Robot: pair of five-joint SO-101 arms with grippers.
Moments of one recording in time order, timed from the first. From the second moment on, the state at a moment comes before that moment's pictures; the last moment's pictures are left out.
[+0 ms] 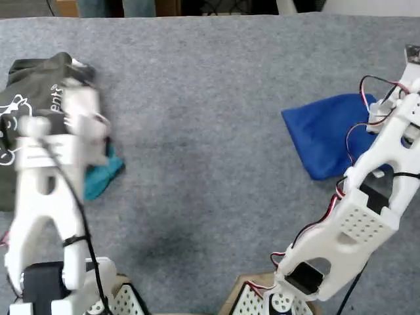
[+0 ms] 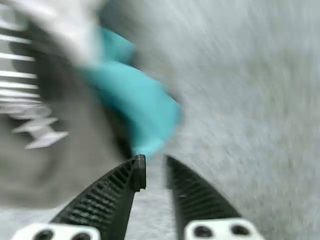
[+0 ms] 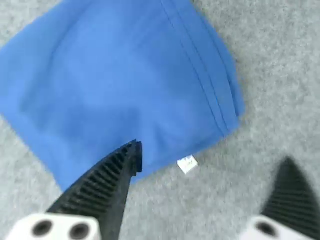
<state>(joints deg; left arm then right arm) -13.3 -21.1 13.1 86.4 -6.4 35.9 30.8 -39.6 90.3 19.1</state>
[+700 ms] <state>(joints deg) -38.3 6.5 9.0 55.9 -2.6 28.5 29.1 -46.8 100.7 12.4</state>
